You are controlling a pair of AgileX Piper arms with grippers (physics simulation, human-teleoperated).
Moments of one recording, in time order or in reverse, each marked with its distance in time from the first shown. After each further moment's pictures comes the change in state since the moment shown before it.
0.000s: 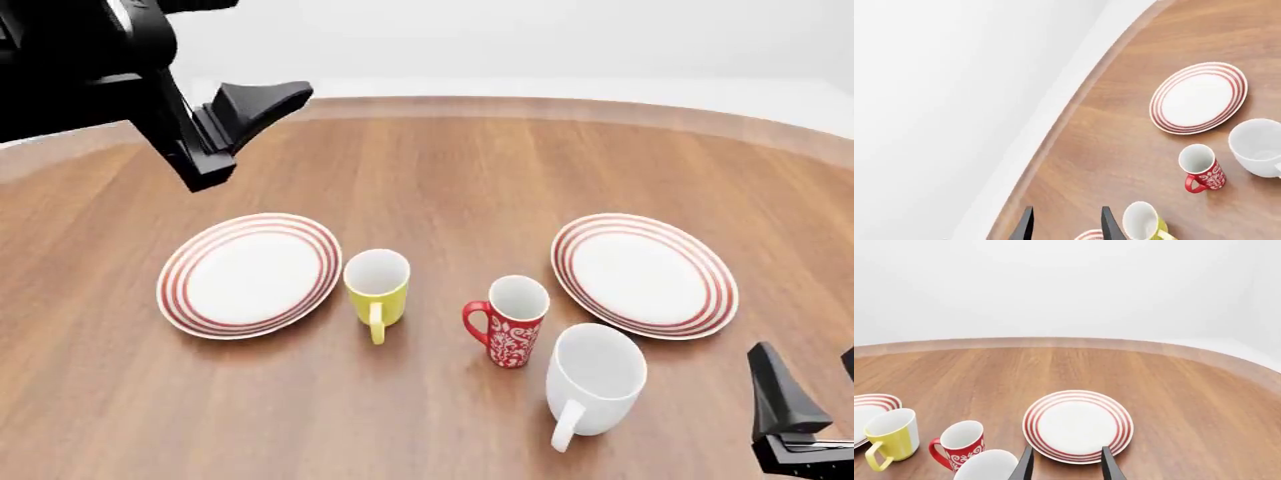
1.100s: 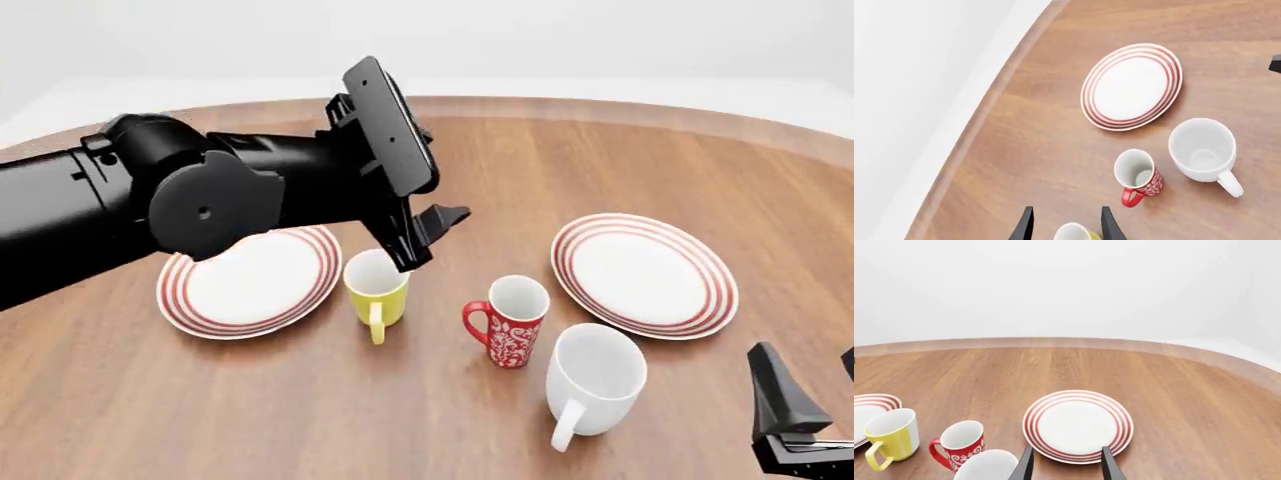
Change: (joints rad) left arm -0.144 0.380 0.039 -0.175 -0.124; right arm 0.000 0.000 0.000 0.000 0.000
